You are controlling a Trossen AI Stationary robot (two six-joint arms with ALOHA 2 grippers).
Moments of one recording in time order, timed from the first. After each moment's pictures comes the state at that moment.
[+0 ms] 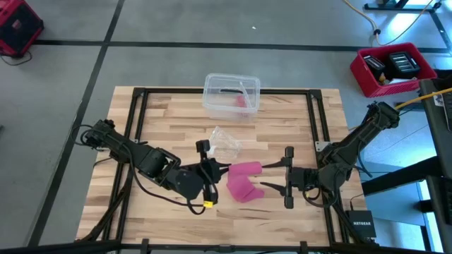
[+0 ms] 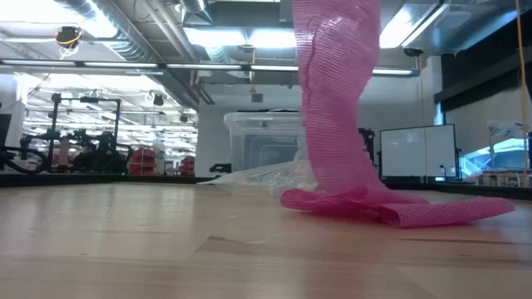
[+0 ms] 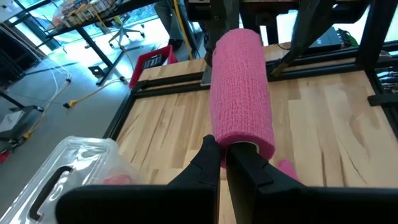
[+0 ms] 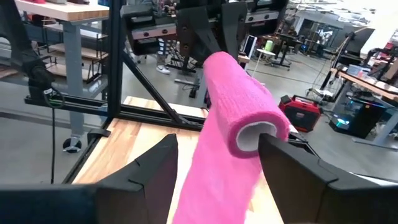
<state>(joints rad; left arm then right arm) -0.50 1.72 1.89 -0.75 -0.79 -0.10 0.75 1.16 0.92 0.11 0.79 -0.10</state>
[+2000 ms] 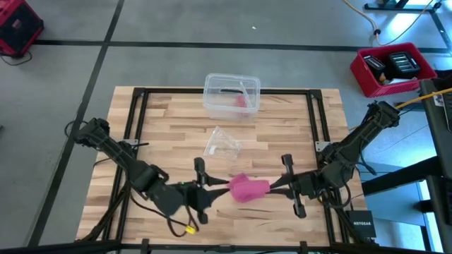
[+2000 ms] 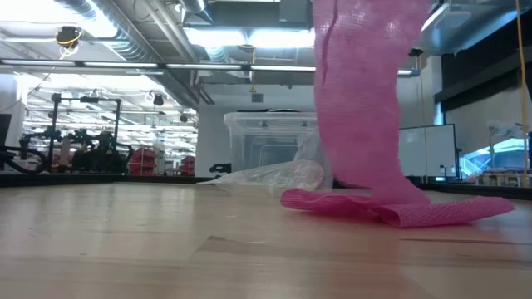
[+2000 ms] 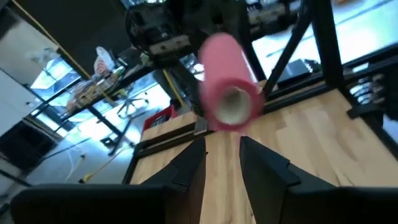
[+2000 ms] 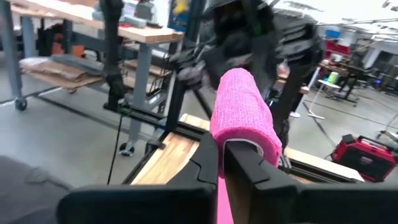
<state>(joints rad) -0.63 1.63 1.57 -0.23 -0.86 0.28 0.76 1.14 0.92 0.16 0.51 -0.20</state>
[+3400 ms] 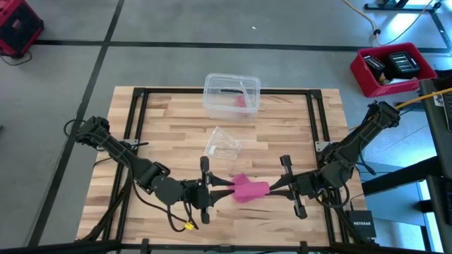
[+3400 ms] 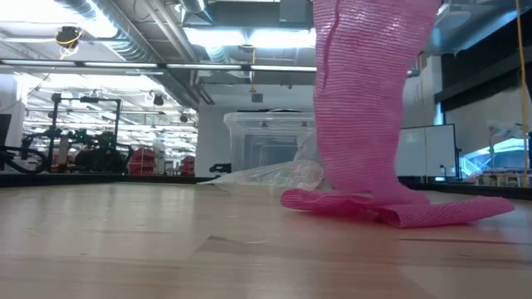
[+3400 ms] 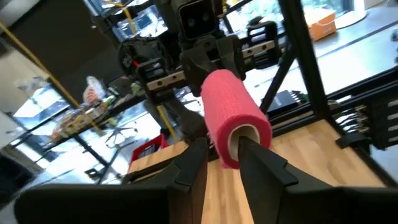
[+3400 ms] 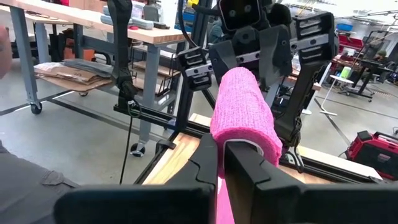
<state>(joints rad) -0.59 1.62 1.48 0.02 -0.72 0.39 0.75 1.14 0.92 0.16 0.48 -0.16</state>
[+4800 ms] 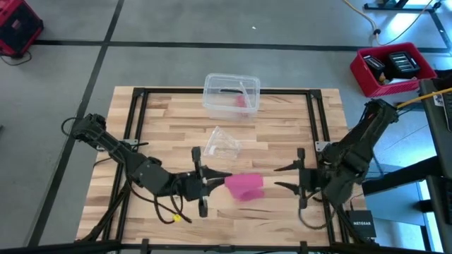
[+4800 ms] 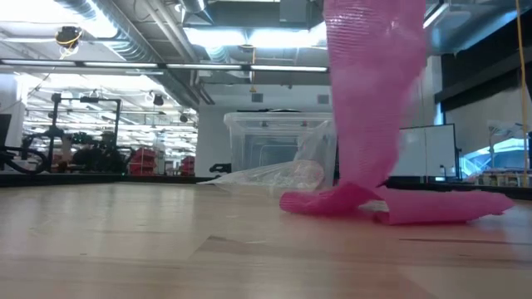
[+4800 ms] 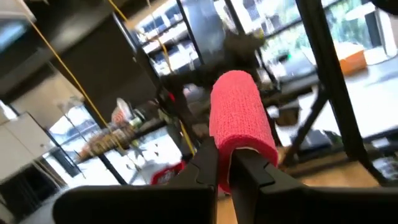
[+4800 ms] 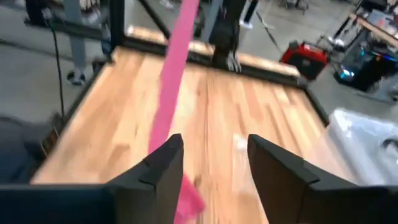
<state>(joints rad) -0.60 1.56 1.48 0.21 -0.77 0.54 0.87 1.12 1.03 -0.52 0.85 0.24</state>
